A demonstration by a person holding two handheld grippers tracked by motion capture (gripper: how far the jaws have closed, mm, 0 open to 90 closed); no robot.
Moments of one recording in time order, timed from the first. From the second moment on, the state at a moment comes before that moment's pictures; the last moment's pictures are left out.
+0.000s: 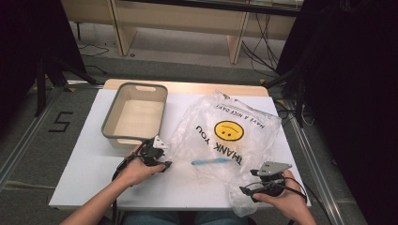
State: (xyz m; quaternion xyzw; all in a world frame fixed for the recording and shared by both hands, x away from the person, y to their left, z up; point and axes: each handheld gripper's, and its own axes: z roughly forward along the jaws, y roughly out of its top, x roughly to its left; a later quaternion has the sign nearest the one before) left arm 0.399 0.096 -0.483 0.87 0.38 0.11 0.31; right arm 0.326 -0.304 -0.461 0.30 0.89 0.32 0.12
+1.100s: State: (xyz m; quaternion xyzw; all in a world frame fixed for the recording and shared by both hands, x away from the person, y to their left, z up) left arm 0.398 0.087 -0.479 0.87 0.39 0.09 0.30; right arm 0.324 -0.326 -0.468 0.36 0.90 0.23 0.12
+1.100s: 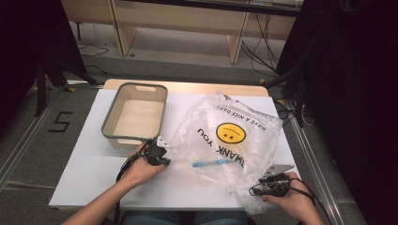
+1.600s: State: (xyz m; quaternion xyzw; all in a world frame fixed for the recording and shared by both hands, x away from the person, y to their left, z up) left arm 0.386 0.094 -0.465 0.86 0.34 0.11 0.36; right arm 0.327 -0.333 -0.465 0.34 0.89 0.28 0.07
